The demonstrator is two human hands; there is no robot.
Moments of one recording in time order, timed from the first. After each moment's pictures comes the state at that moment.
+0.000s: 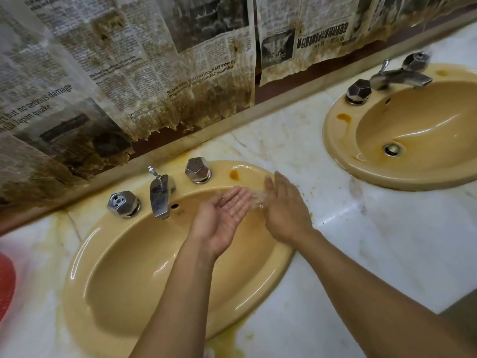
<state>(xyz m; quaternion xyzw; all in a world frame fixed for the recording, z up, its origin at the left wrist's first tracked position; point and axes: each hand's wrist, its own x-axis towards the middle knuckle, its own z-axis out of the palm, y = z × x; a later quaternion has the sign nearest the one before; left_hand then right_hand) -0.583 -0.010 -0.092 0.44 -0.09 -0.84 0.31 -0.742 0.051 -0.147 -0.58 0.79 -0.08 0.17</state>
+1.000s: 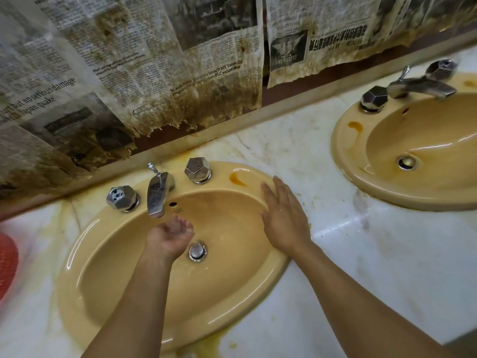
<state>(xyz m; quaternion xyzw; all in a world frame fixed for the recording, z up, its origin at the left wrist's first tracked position) -0.502 -0.041 -0.132 0.55 0.14 -0.69 0.45 -0.752 0.054 -0.143 -0.60 0.77 -0.13 0.19</state>
